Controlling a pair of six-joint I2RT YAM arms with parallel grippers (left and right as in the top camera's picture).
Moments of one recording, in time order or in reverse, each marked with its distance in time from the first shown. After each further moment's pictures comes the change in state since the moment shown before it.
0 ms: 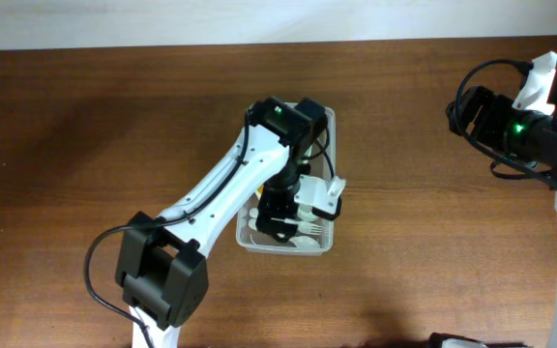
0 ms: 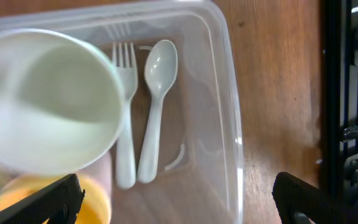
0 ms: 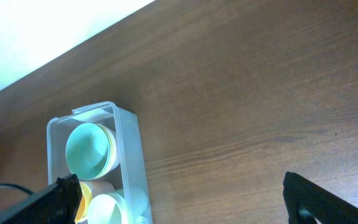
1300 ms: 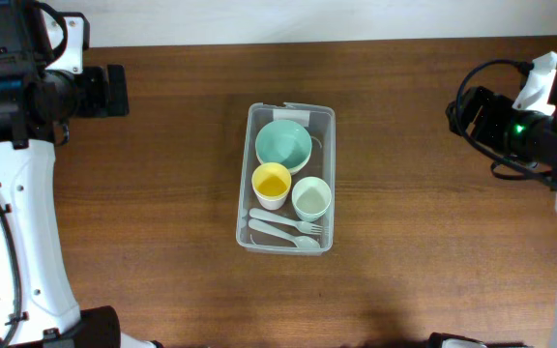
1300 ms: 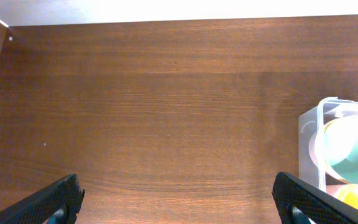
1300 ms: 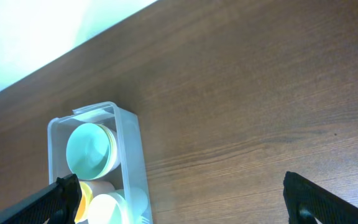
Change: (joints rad) left arm 0.772 -0.354 0.195 0.270 -0.214 -1.058; right arm 0.000 -0.011 0.000 0.000 0.000 0.000
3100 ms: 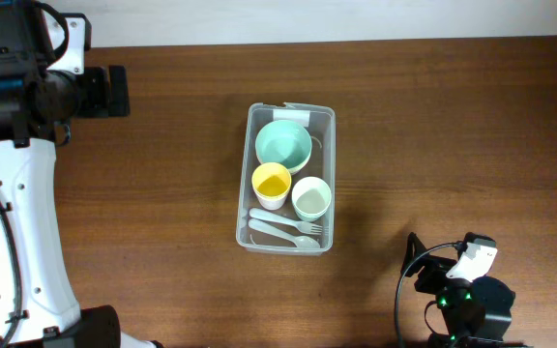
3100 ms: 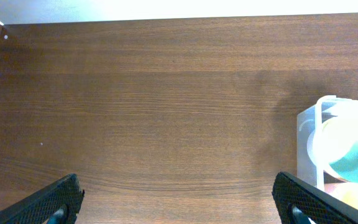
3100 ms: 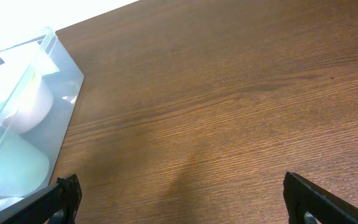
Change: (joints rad) left arm 0.000 0.003 -0.005 0.000 0.008 0.000; right arm 0.029 -1.381 -1.522 0.580 0.103 -0.055
